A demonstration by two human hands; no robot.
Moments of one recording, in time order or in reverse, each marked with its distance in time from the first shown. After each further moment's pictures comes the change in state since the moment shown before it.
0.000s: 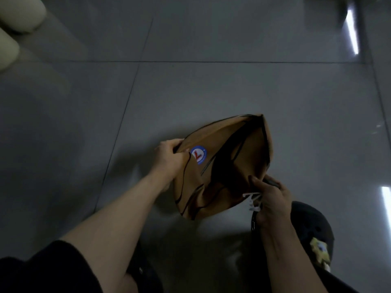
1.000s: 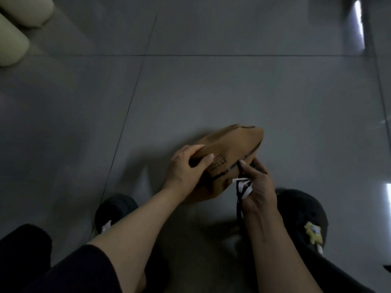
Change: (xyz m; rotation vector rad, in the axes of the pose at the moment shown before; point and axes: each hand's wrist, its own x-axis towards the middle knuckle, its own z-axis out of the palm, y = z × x) left_hand -0.047 -0.020 0.021 0.239 0.013 0.260; right_hand -0.021 0.005 0.010 0.402 -0.387 0.155
